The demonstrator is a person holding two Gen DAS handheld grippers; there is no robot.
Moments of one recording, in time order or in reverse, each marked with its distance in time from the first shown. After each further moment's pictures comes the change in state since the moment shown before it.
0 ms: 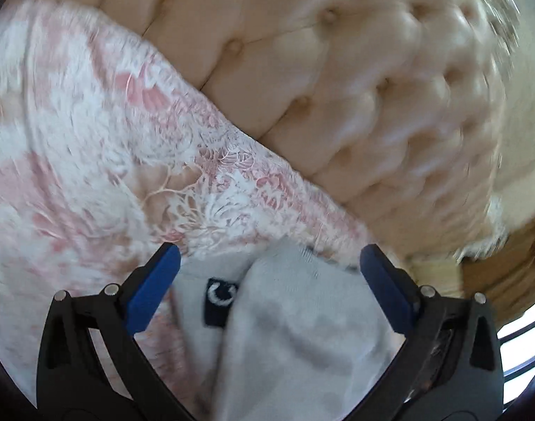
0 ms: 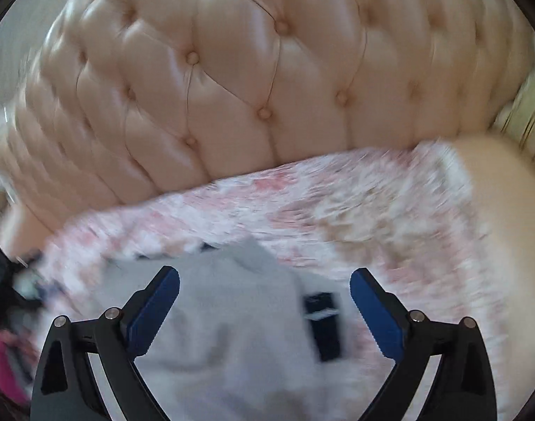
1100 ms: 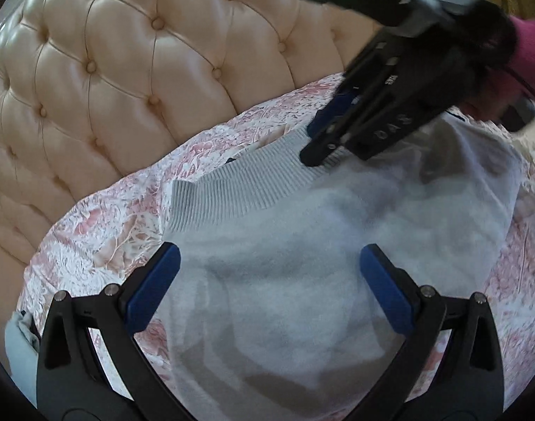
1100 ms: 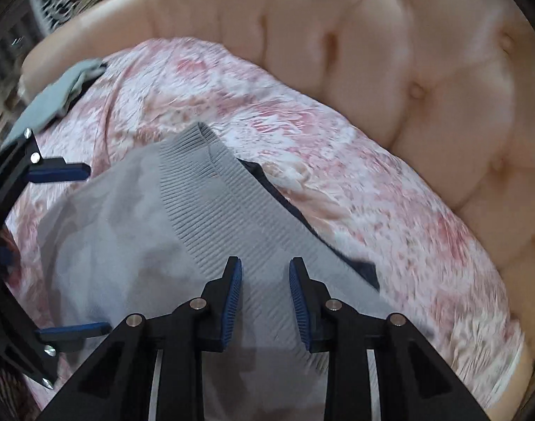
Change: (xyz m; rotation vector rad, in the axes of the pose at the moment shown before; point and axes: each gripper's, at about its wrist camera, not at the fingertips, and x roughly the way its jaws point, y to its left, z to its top) left arm 0.059 -0.111 -0.135 0.954 0.047 0.316; right arm 0.102 0.143 0.005 -0.814 0.333 0.307
